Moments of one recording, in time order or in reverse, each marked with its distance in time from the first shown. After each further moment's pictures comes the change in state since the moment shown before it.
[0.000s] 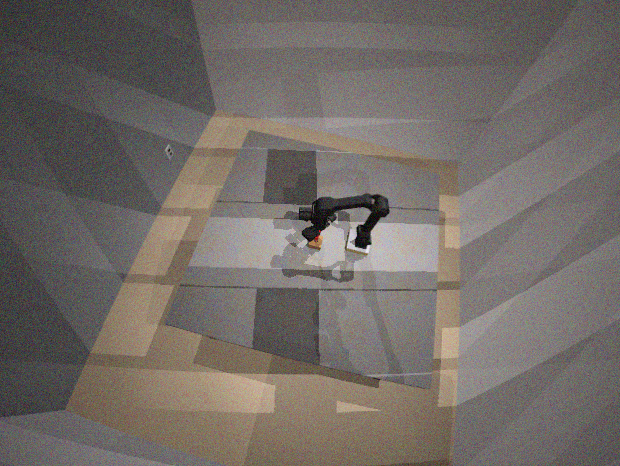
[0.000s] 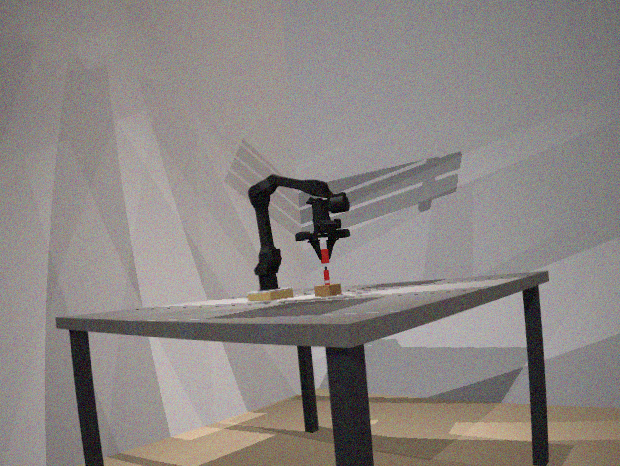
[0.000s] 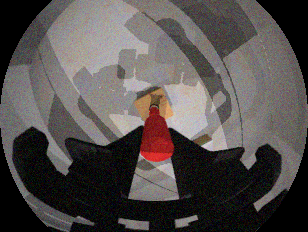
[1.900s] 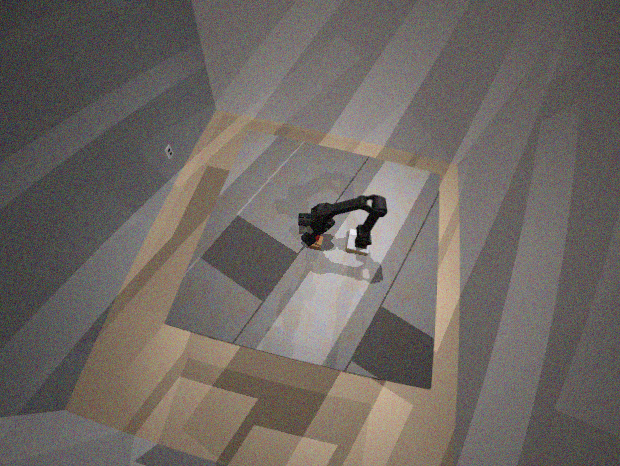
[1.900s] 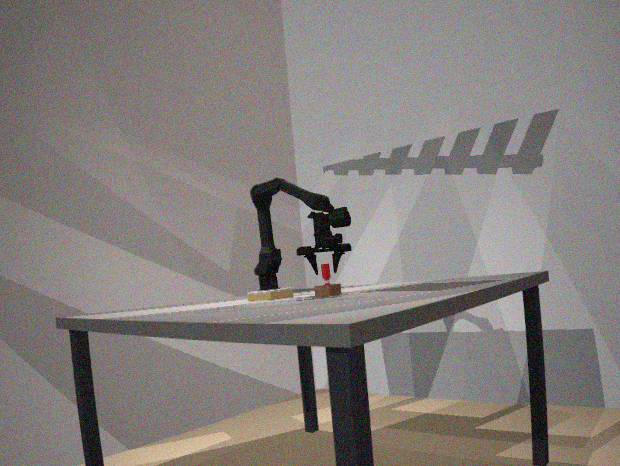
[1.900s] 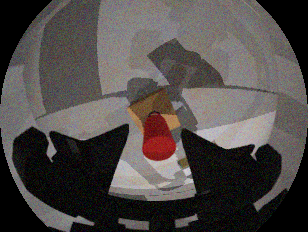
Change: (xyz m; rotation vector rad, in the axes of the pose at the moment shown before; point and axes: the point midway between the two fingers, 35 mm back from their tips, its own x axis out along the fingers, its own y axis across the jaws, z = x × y) arm 0.051 0.000 -0.001 0.001 0.002 0.000
